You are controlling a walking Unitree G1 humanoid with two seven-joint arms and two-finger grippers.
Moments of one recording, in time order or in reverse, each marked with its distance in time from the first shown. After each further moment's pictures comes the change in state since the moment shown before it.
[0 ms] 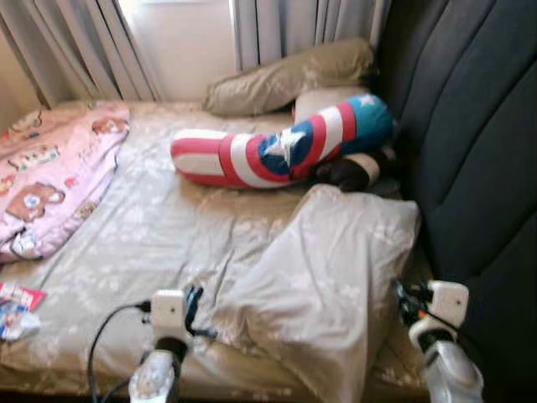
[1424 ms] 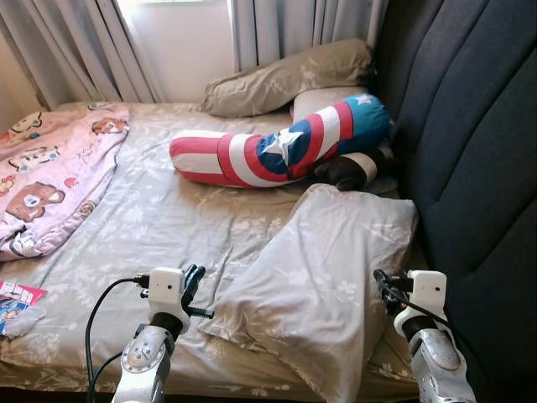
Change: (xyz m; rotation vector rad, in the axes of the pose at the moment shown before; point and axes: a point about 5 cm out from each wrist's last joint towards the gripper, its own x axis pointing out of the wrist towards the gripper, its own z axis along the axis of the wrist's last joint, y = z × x) left arm 0.019 0.004 0.026 0.031 -0.025 -0.102; right arm 0.011 0.017 0.006 -0.043 0.029 0.035
